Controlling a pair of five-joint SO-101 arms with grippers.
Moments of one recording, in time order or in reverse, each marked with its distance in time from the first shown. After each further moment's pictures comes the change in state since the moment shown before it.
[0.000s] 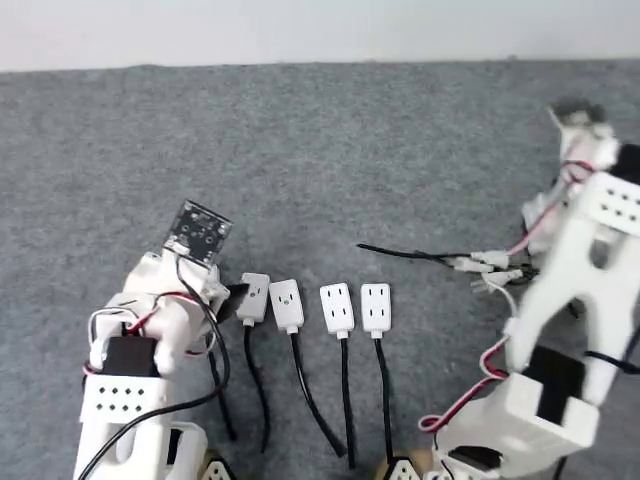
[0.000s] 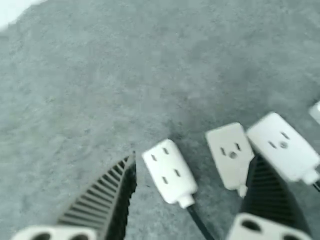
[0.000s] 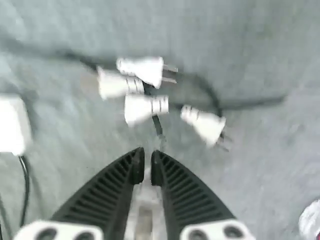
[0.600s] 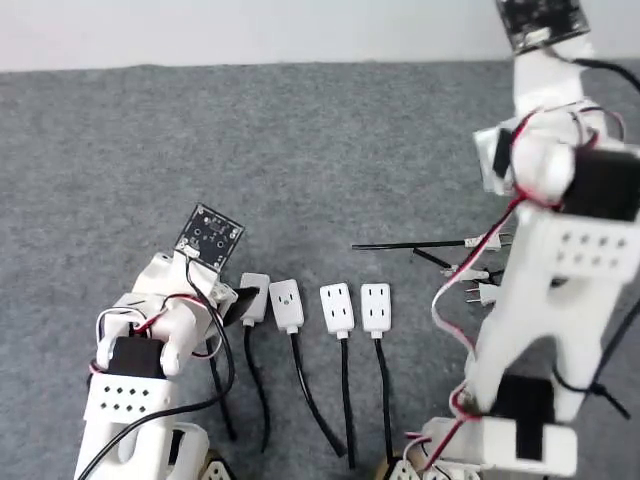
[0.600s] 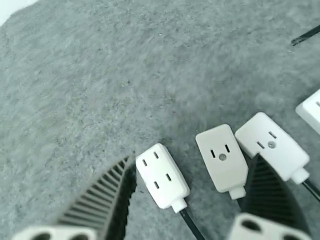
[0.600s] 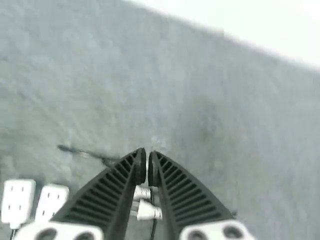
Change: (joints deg) left arm 2.3 0.0 0.6 -0.7 0.0; right arm -17.1 -11.3 -22.0 0.2 -3.3
